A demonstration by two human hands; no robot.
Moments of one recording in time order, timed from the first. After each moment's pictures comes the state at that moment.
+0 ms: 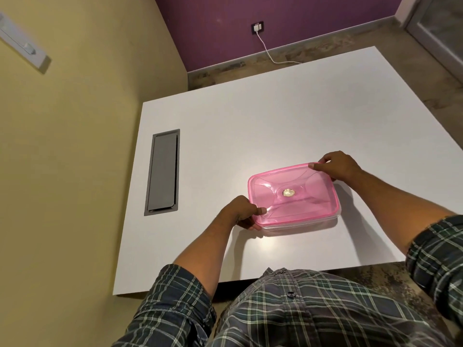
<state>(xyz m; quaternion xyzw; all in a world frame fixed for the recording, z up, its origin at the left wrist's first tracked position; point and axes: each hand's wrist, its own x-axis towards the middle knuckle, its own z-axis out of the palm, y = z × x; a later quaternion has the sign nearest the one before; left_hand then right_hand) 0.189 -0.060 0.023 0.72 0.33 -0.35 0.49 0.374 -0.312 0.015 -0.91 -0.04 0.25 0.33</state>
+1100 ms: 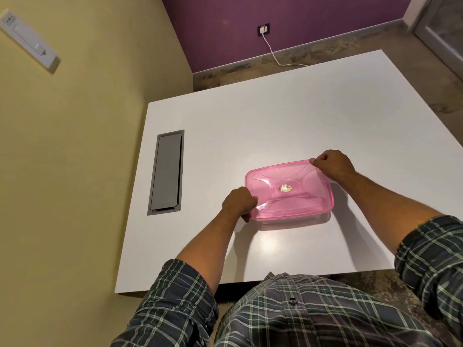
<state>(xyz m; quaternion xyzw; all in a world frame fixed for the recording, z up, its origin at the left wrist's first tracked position) 0.205 -0.052 0.038 0.88 0.26 -0.29 0.26 0.379 -0.287 0.012 -0.92 -0.02 0.20 0.35</state>
